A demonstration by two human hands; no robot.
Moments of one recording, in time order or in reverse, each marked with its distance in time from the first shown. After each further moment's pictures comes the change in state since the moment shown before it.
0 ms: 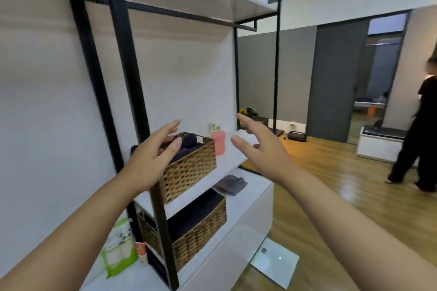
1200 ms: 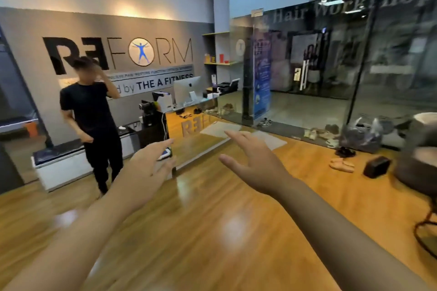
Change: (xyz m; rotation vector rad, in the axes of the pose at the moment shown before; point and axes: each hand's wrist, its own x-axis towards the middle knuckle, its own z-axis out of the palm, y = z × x) left_hand 0.328 0.355 0.772 -0.501 -0.836 0.976; right_hand -0.174 0.301 -0.518 -1.097 0.781 0.920
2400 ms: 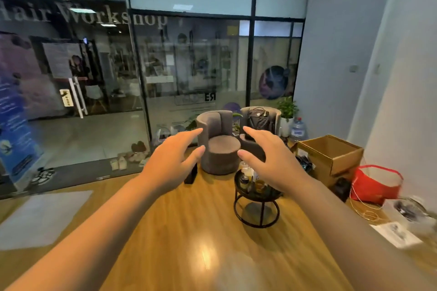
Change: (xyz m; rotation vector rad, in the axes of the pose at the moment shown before) left_hand 0.595 0.380 0.569 -0.471 -0.409 0.953; right_hand 0.078 0.552 -0.309 -0.650 0.542 0.827
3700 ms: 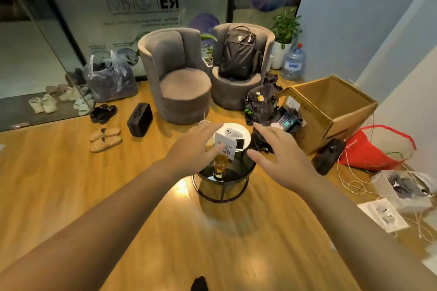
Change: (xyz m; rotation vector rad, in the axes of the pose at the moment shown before) left_hand 0.499 -0.071 0.621 -0.127 -0.406 -0.075; right_hand 0.302 0.648 0.139 -0.099 -0.361 0.335
